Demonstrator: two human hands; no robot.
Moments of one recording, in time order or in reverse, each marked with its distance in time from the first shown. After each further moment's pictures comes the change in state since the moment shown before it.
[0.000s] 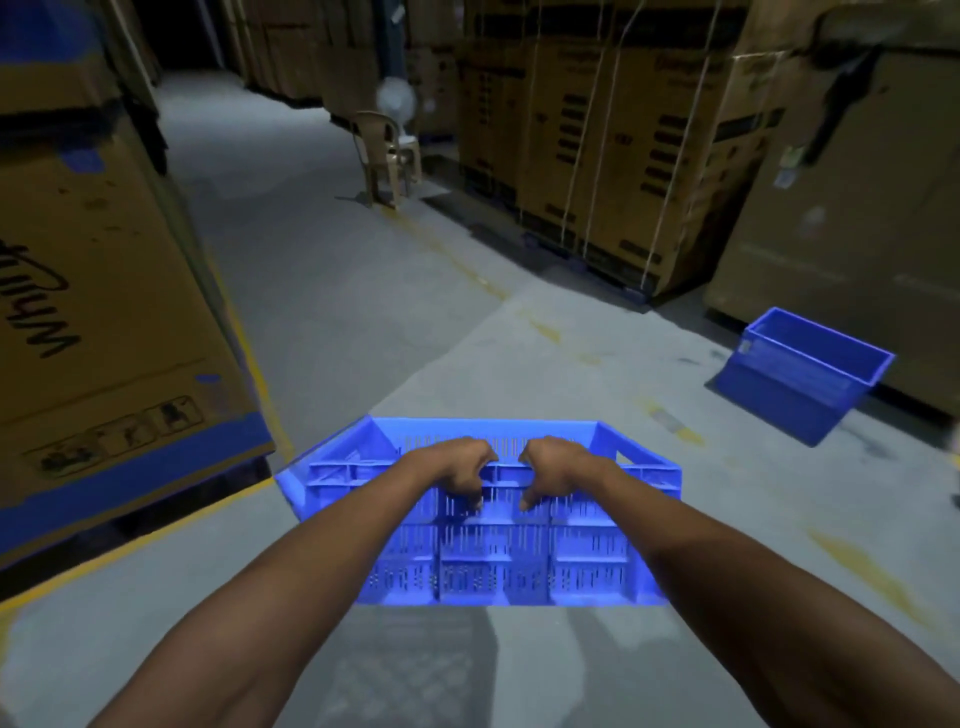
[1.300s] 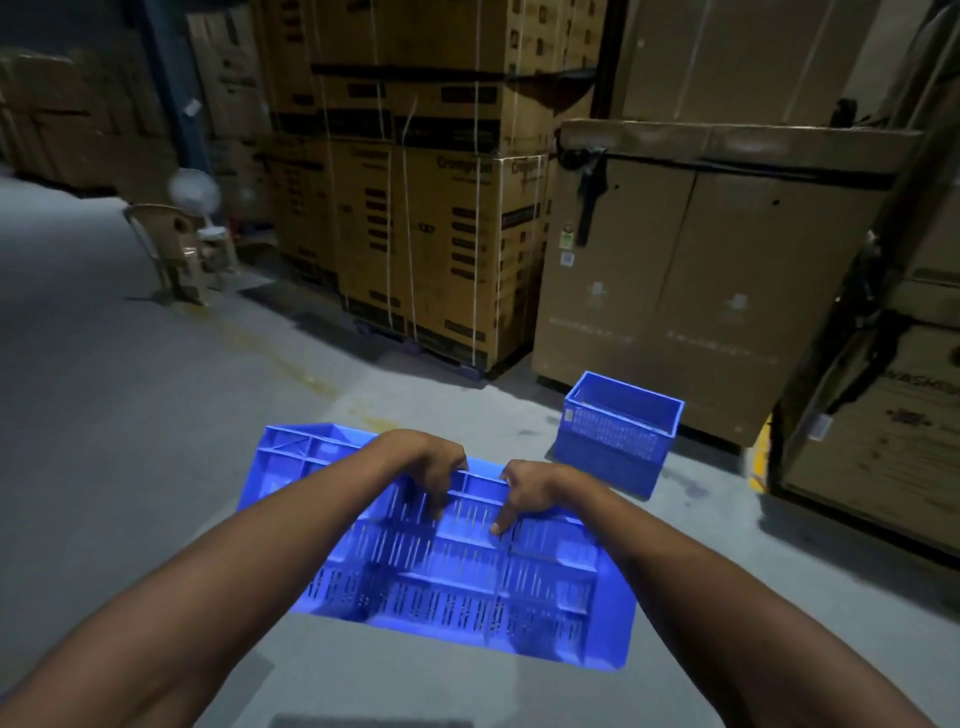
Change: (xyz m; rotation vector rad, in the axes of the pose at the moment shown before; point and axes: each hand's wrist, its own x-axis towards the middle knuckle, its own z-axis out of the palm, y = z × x) left_hand 0.337 0.285 -0.210 0.305 -0.203 0.225; right_hand 0.014 0.403 -0.168 0.337 0.035 0.282
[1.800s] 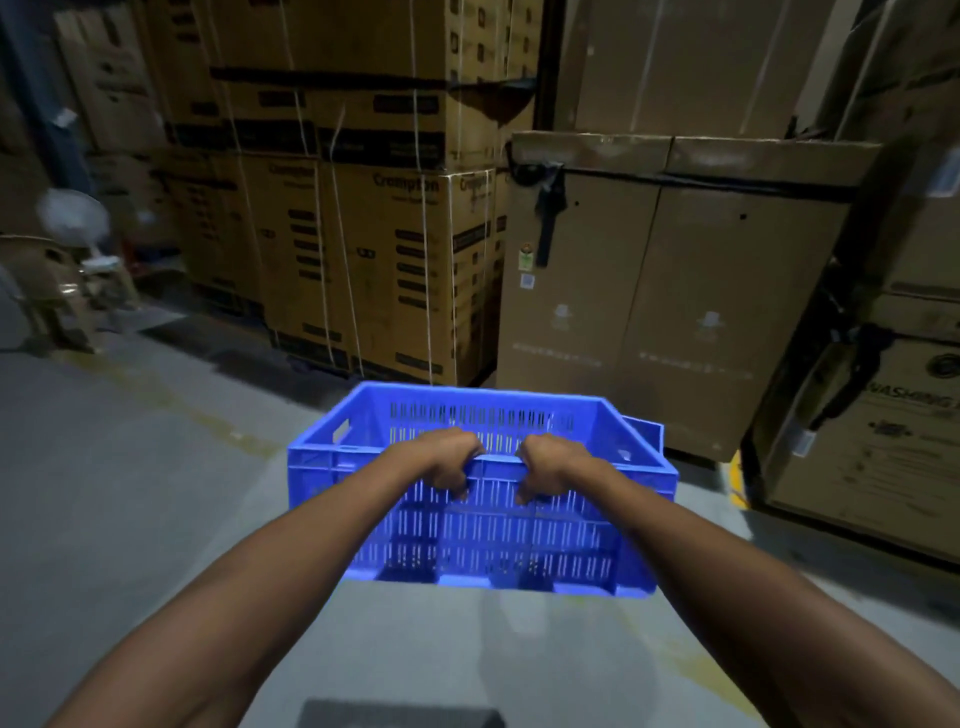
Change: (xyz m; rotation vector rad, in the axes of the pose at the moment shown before) left_hand 0.191 -0.112 -0.168 0.138 0.372 0.171; right_hand 0.195 0.028 -0.166 -0.190 0.299 0.213
